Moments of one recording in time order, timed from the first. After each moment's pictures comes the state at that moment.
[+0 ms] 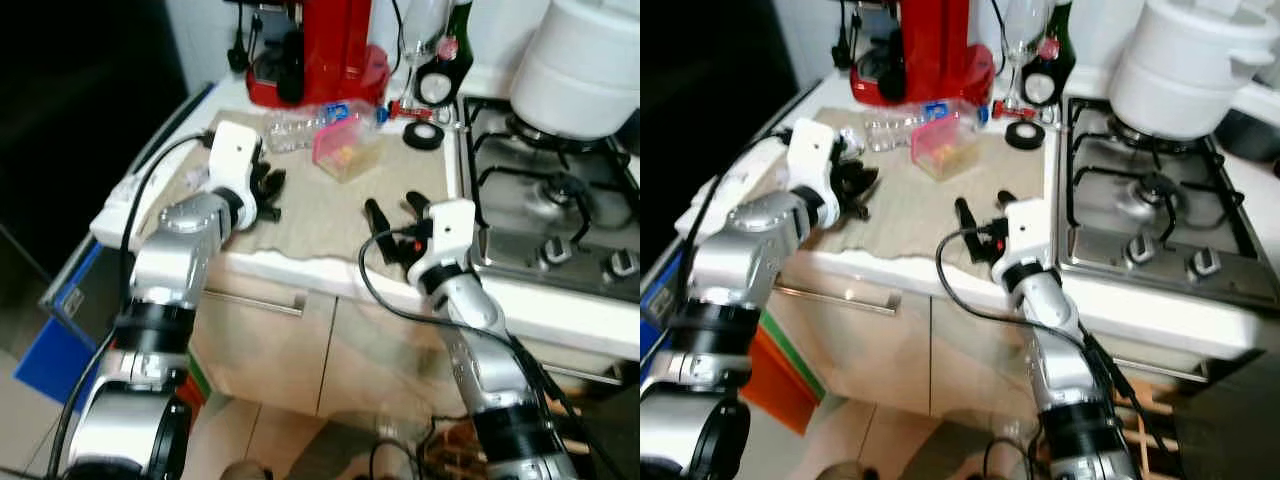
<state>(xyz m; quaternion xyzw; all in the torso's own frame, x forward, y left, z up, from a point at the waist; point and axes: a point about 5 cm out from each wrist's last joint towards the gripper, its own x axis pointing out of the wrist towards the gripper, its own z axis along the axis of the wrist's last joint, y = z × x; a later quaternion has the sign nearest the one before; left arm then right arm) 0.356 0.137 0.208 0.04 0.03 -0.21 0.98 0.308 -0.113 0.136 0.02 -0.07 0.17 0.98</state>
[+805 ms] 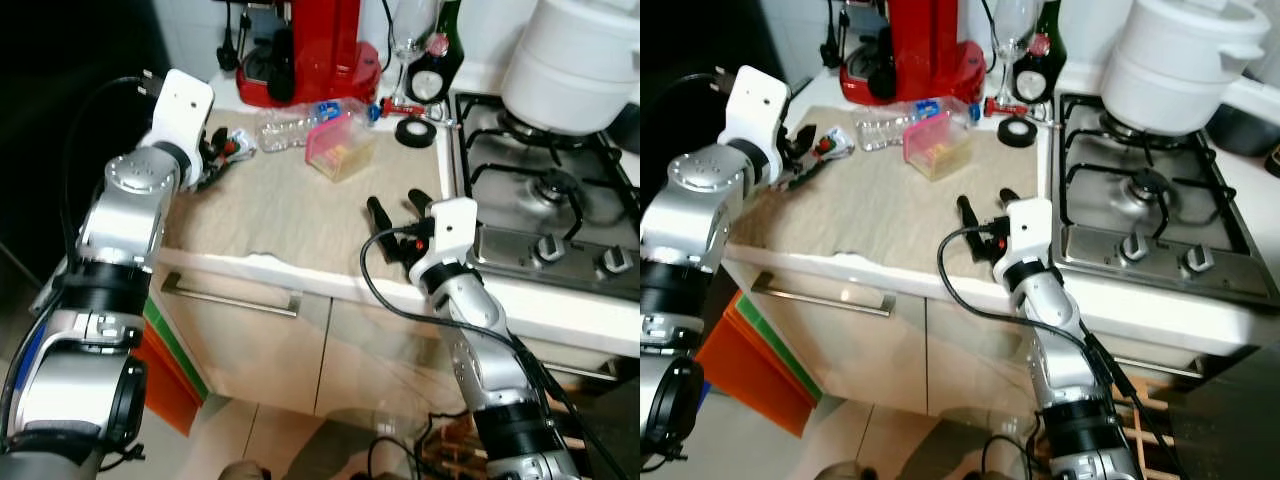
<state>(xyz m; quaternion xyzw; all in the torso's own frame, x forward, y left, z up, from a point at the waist) 0.391 0.203 0.233 0.20 0.01 -0.06 0.98 0.310 -0.115 0.137 0.01 -0.07 0.17 0.98</state>
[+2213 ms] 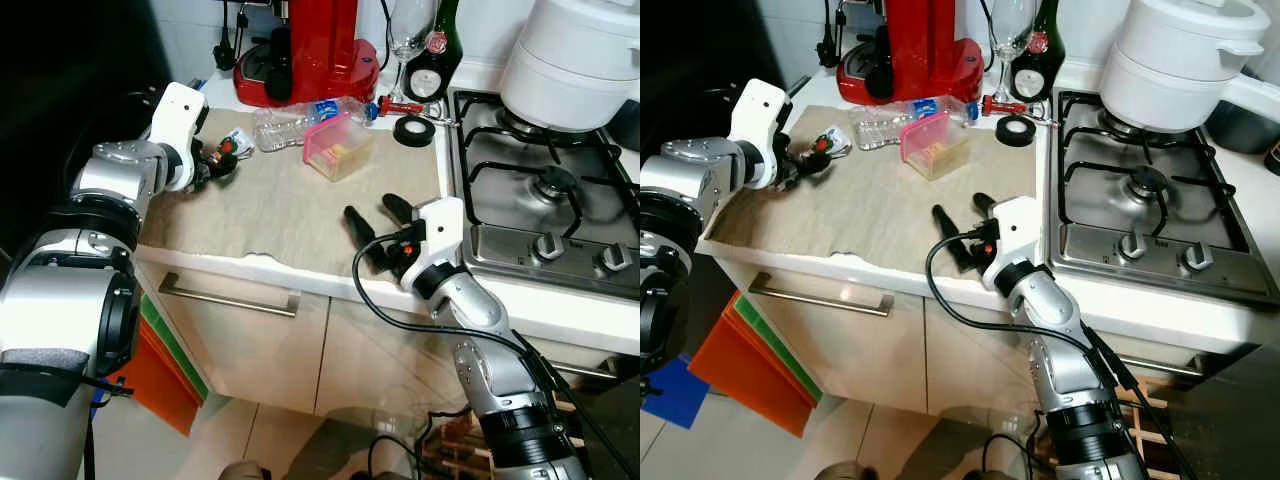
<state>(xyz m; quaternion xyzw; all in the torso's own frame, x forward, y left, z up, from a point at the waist) 0.406 0.220 0.217 0.13 0.20 -0.16 0.96 0.300 -0.098 0.146 0.05 -0.04 0.29 0.96</state>
